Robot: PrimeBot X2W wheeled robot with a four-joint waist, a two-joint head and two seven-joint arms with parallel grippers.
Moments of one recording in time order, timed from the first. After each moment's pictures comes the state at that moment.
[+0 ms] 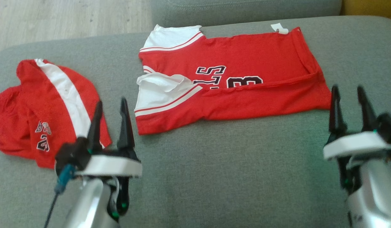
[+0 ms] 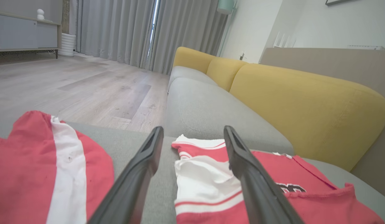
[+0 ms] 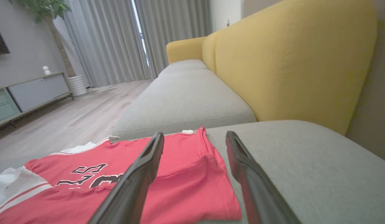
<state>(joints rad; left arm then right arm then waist) -0.26 0.11 -0.29 0.28 -0.48 0.03 -0.26 -0.30 -0.14 -0.05 0.46 0.23 0.13 -0.25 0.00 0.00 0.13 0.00</state>
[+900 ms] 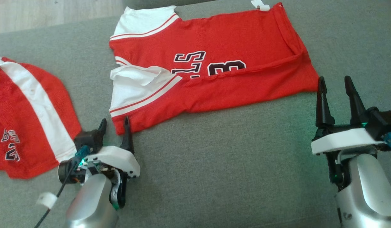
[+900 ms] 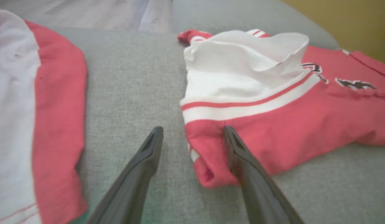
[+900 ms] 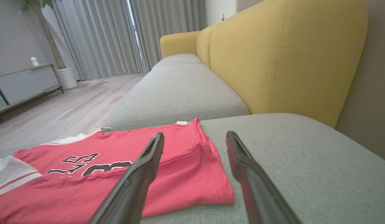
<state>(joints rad) -0.41 0.08 -0.29 0.69 -0.42 0.07 -0.12 -0.28 -0.08 -0.03 0.33 0.15 0.13 -0.23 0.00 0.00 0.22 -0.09</state>
